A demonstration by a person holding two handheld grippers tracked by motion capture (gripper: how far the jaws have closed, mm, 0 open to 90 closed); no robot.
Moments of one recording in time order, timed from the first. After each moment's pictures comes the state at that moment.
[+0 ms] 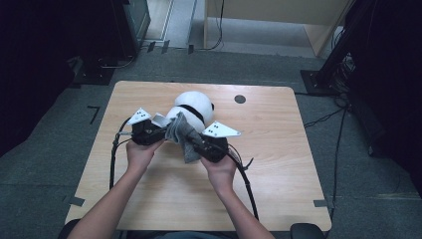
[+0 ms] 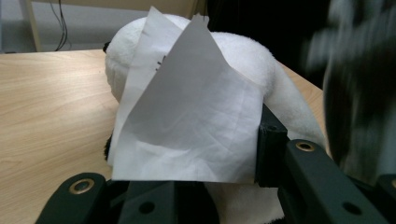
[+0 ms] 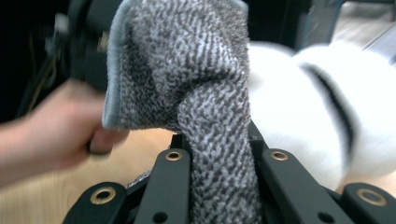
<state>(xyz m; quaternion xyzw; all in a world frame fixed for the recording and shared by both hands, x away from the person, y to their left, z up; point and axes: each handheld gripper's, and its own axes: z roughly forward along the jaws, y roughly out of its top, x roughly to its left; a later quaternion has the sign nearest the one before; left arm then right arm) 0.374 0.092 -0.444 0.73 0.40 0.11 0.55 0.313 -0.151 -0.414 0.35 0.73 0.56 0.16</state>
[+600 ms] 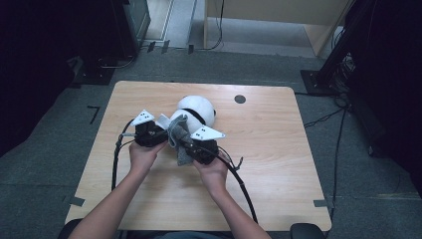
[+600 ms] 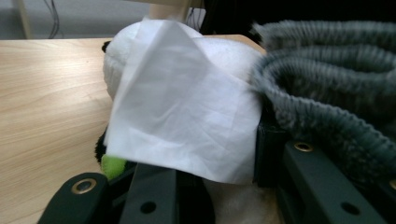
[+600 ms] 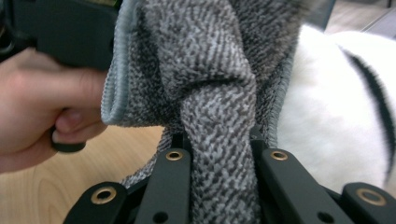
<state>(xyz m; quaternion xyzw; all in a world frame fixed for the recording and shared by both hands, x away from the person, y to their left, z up) 0.372 0.088 -0.447 0.73 0.41 0.09 0.55 0.319 -0.121 -0.447 0.35 0.77 0.51 0.16</state>
